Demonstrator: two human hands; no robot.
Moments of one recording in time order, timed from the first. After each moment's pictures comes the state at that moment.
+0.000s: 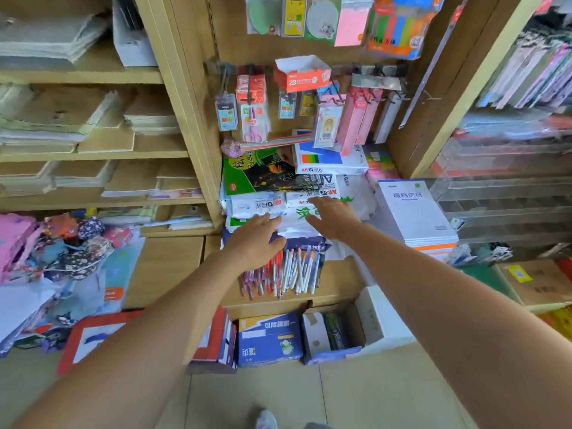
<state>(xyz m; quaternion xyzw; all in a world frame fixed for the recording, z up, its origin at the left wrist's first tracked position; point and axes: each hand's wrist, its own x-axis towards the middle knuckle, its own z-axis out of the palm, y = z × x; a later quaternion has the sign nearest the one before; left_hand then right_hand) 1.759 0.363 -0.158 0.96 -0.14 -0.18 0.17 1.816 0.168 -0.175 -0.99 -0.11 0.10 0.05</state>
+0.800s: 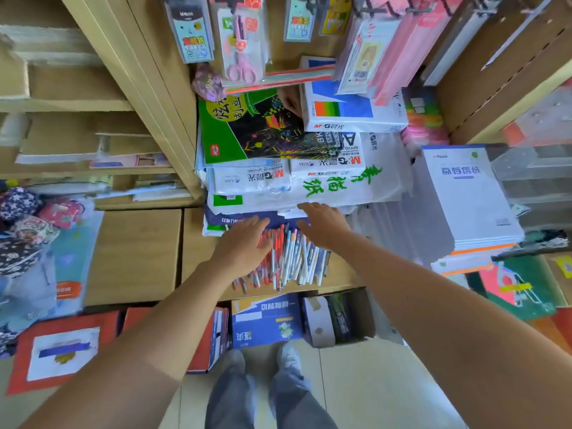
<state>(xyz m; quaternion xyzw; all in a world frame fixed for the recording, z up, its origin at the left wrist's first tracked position) 1.911 0.387 -0.327 0.94 -0.10 -0.25 0.21 1.954 0.194 -0.349 -0.97 -0.10 0.22 0.09</state>
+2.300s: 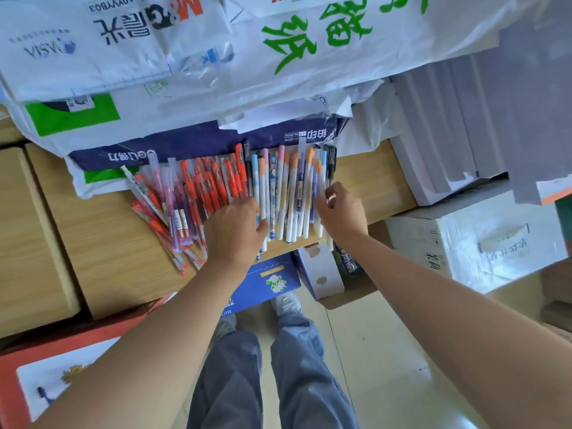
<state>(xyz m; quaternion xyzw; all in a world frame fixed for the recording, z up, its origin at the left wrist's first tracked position) 1.935 0.321 -0.636 0.97 -0.11 -0.19 0.14 1.910 0.131 -0.650 -0.88 0.29 0.20 0.32</state>
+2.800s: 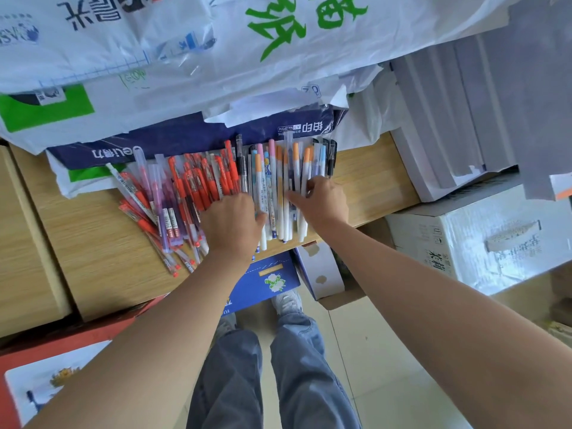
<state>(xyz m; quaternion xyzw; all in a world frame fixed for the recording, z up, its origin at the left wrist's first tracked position) 1.942 0.300 -0.648 0.97 -0.07 -0.22 0.03 1.930 0.147 -0.675 -0.89 0.29 0.20 0.28</state>
